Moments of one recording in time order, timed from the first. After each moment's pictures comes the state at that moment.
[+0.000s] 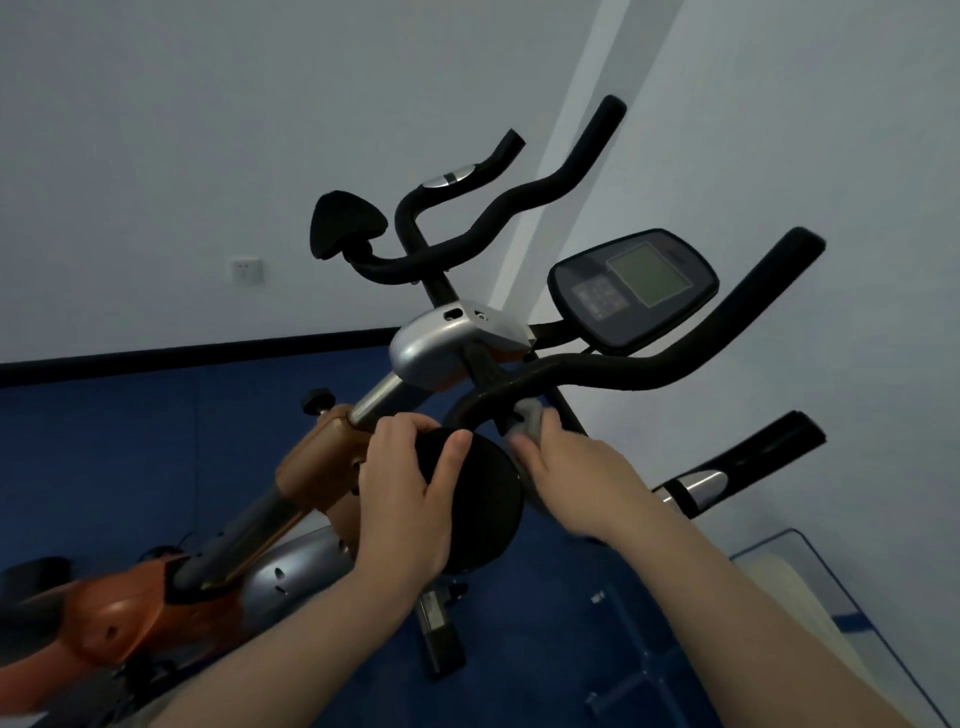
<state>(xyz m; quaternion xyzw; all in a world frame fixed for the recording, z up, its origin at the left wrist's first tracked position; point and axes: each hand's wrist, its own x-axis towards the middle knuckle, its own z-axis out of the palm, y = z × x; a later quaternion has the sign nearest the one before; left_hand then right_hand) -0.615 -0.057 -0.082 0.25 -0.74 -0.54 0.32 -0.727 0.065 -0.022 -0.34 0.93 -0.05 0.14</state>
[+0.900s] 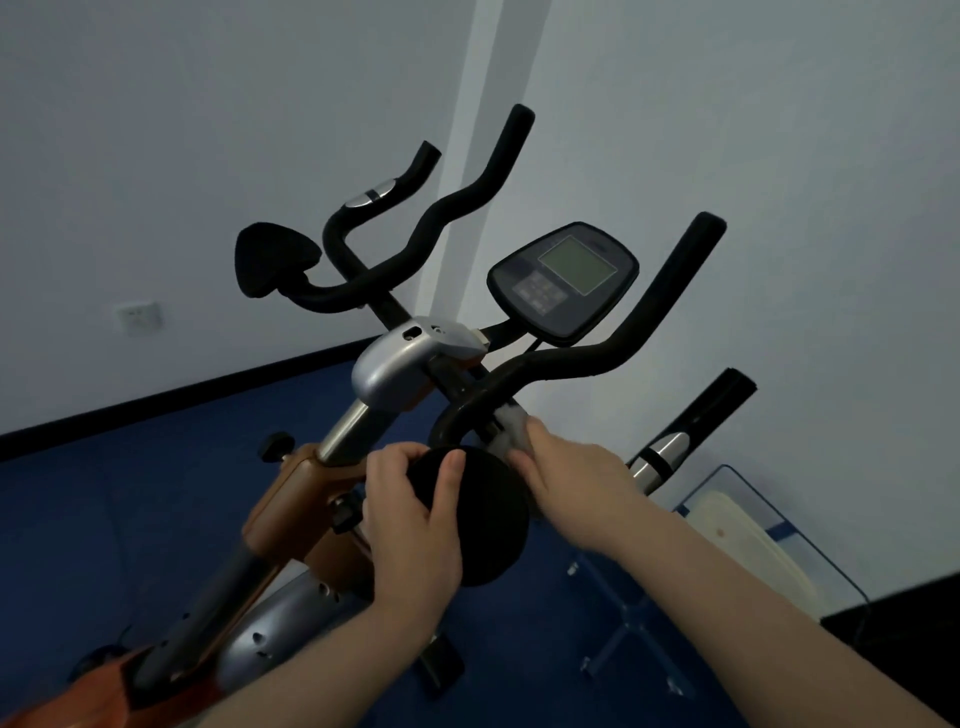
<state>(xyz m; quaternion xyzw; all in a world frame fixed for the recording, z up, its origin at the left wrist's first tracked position) -0.613 -0.062 -0.085 0.20 -0.71 -0.59 0.33 -0.701 0.074 -0.023 -0.31 0.95 -0.03 0.03</state>
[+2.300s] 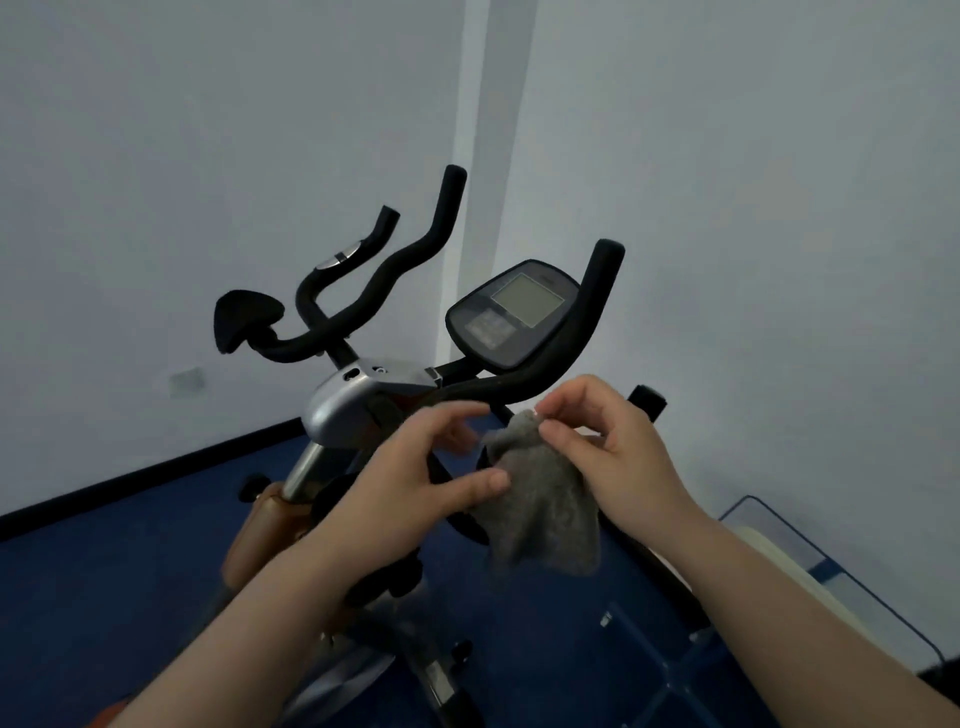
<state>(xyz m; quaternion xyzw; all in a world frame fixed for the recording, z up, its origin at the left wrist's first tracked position) -0.638 -0.036 0.014 -0.04 -0.84 -0.53 0.12 -0.716 0.160 0.045 -0.34 0.78 -0.53 -0.02</state>
